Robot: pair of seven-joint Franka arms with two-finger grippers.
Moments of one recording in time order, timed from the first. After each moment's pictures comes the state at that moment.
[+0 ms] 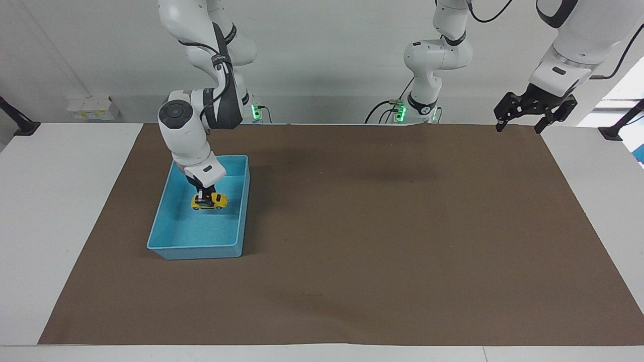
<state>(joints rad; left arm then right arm) 0.01 -0.03 -0.04 -1.55 0.01 1.50 0.09 0.15 0.12 -0.07 -2.09 -0.07 2.20 -1.49</state>
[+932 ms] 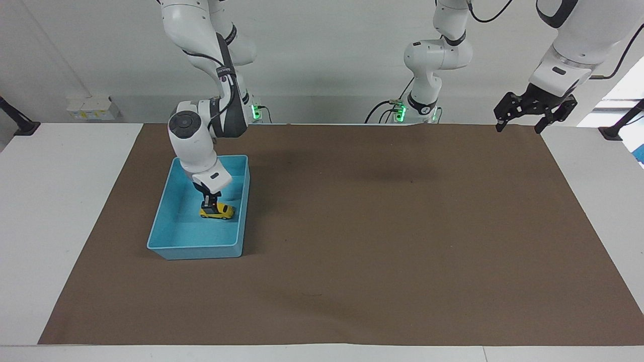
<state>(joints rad) 0.01 -0.03 -0.04 -1.55 0.01 1.50 0.09 0.15 0.15 -0.07 -2.12 -0.07 2.28 -1.48</state>
